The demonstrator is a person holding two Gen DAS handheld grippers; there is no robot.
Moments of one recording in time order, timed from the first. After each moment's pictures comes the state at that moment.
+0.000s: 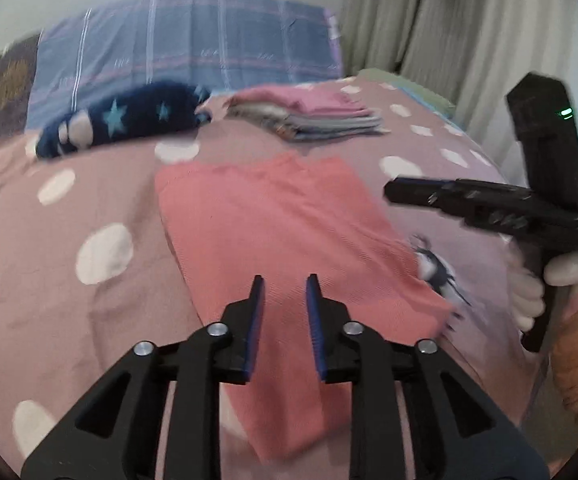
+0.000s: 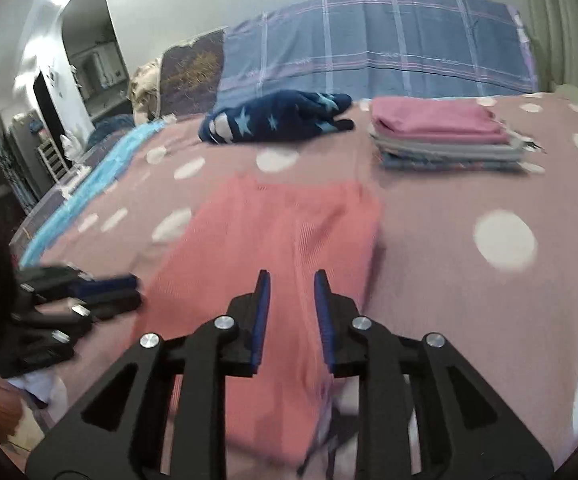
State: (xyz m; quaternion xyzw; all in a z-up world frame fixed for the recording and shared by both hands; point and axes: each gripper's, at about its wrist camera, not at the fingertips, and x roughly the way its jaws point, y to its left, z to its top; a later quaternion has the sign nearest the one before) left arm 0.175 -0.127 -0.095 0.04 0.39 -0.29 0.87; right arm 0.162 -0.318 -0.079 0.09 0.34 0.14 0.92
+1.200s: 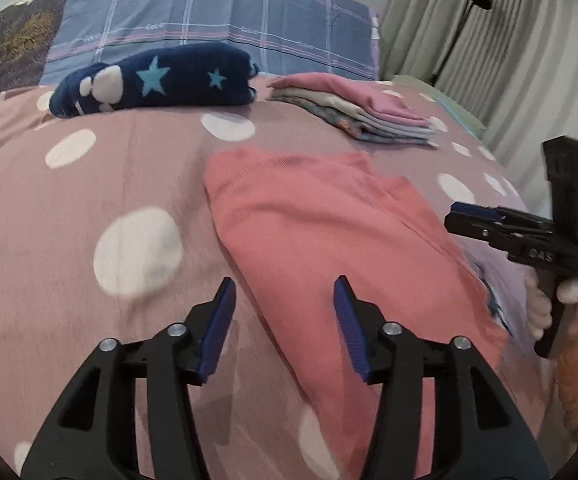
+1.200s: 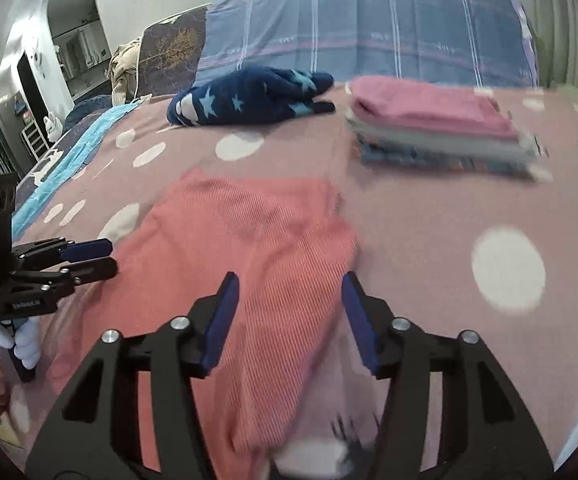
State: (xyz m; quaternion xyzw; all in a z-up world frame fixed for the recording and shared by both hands) left arm 0.223 -0.087 -0.119 -0.01 0.41 -0.28 0.87; right arm 0.205 -0.338 -0.109 0.06 0.39 0.10 0.91
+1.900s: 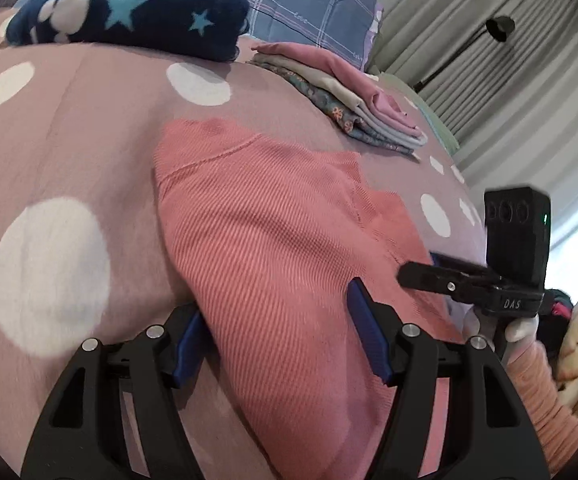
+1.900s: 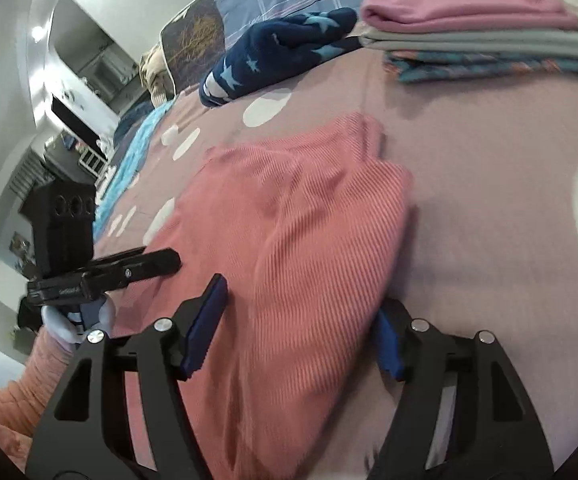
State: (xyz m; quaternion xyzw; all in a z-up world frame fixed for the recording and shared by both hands) left arm 0.290 -0.111 -0.154 -0.11 0.47 -0.34 0.81; right arm 0.259 -0.341 -0.148 0.18 0.45 0.22 0.85
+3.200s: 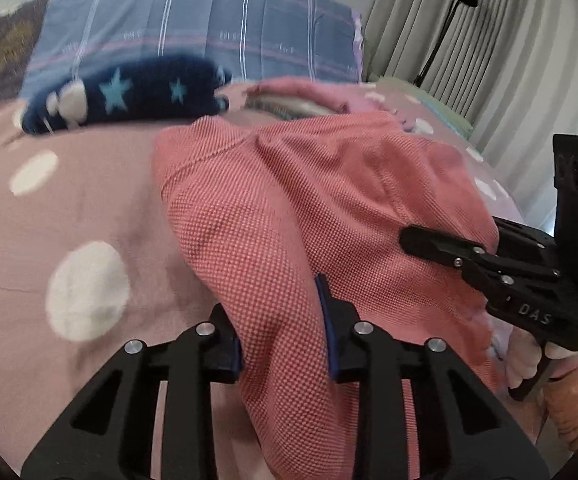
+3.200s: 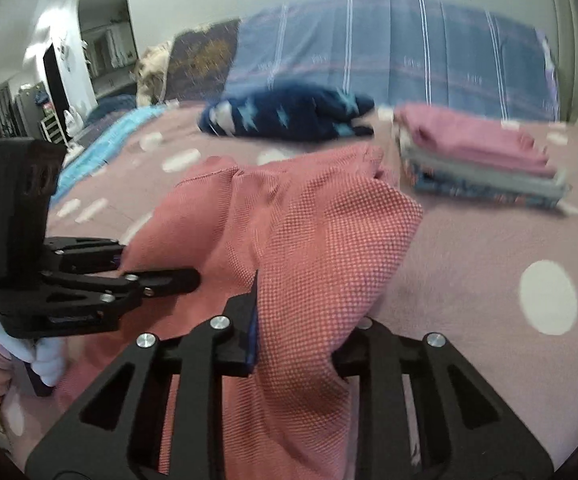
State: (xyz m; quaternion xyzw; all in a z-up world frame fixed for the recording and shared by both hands) left arm 0.234 -0.119 -0.110 -0.01 0.38 -0.30 0.88; right arm 0.203 -0.282 -0.101 0.02 0.32 0.14 0.94
